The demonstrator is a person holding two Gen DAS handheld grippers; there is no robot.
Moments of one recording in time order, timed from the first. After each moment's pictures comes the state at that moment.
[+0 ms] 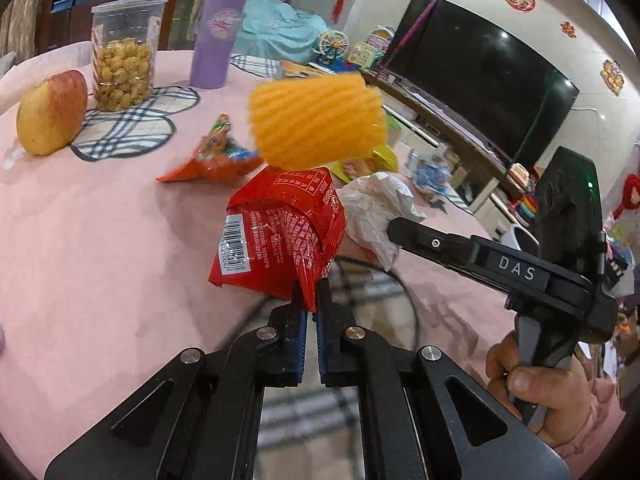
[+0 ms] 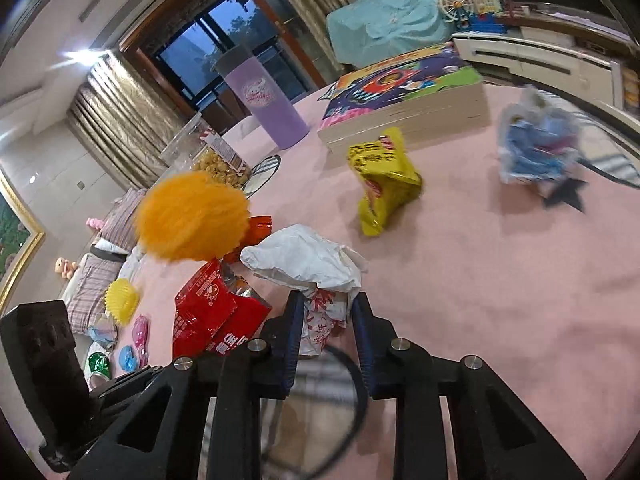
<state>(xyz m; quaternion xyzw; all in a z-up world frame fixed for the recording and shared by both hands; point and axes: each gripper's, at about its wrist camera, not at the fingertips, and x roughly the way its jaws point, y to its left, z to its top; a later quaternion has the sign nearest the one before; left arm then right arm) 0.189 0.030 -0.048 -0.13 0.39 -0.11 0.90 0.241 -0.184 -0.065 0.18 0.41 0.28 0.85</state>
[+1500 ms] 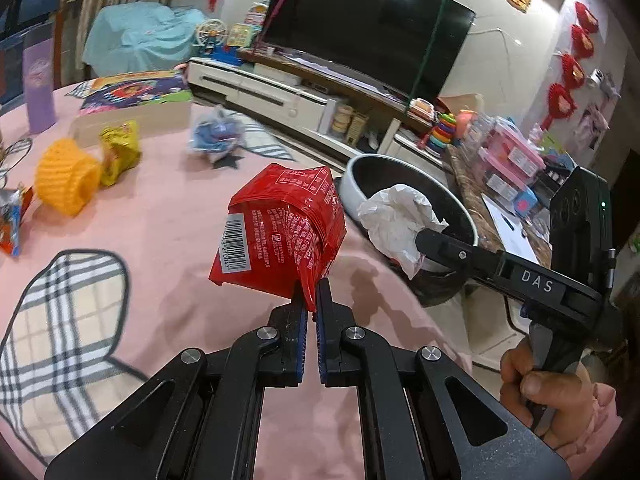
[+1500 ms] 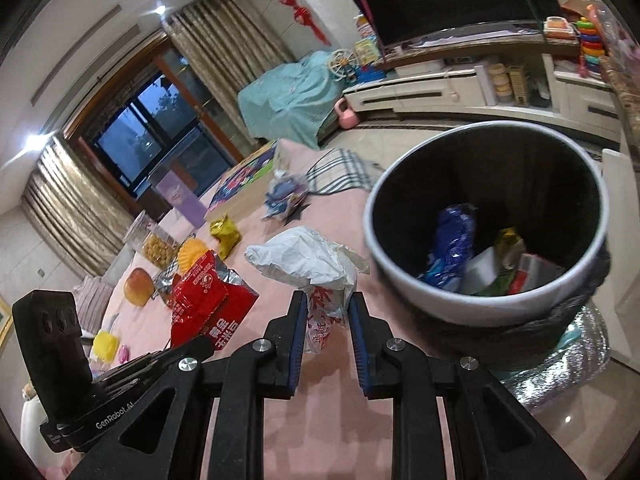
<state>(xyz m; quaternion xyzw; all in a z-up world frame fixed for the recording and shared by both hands) 0.160 -0.156 -0.017 -0.05 0.39 -0.27 0.88 0.132 -0.384 -0.045 0.26 0.34 0.12 0.89</state>
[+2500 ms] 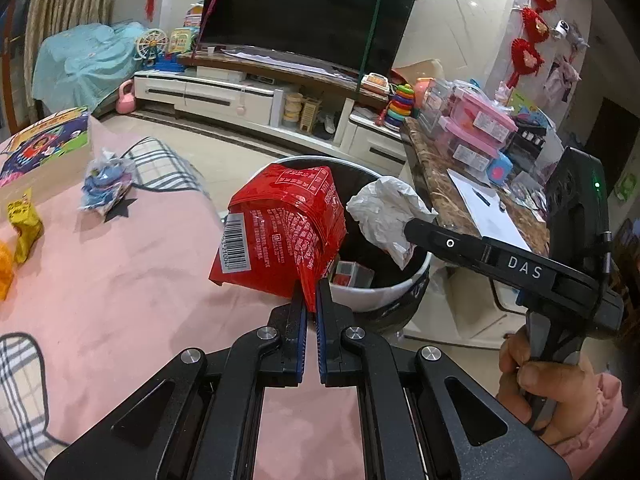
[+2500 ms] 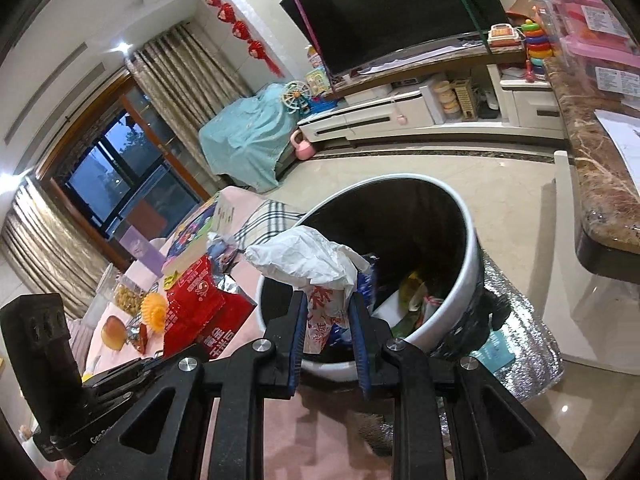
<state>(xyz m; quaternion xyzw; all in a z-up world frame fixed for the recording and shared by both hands) 0.177 -0.260 -0.002 0.02 0.39 -0.34 0.86 0.125 -0.470 -0.041 0.29 0.32 0.04 0.90</state>
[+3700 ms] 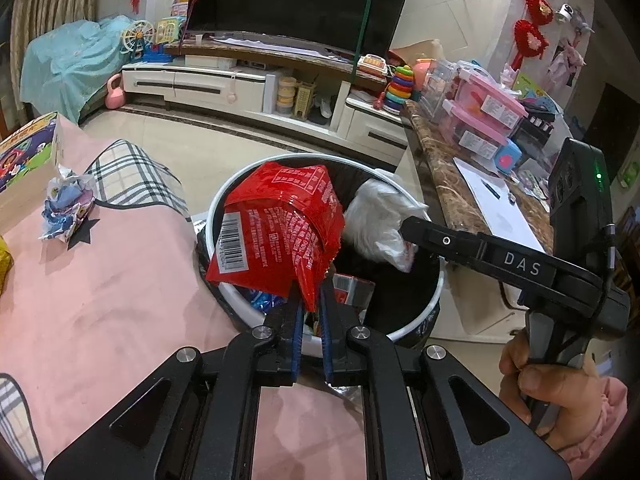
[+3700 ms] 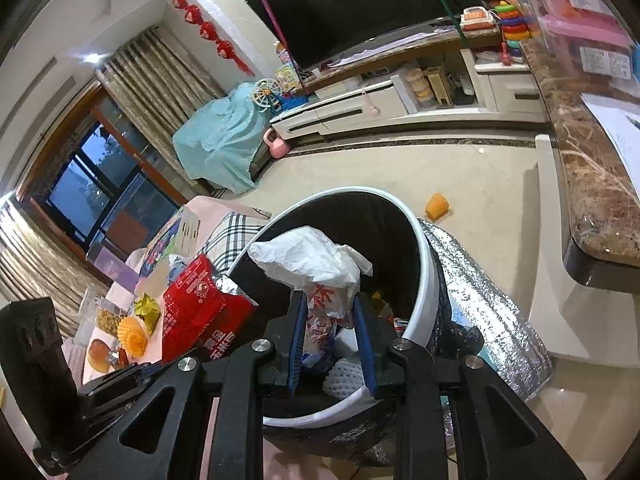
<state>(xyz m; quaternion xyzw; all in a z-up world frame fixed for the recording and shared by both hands) 0.207 -0.301 -0.009 0.04 0.41 -0.34 0.85 0.151 -0.503 -0.054 0.31 0.34 0.01 0.89</state>
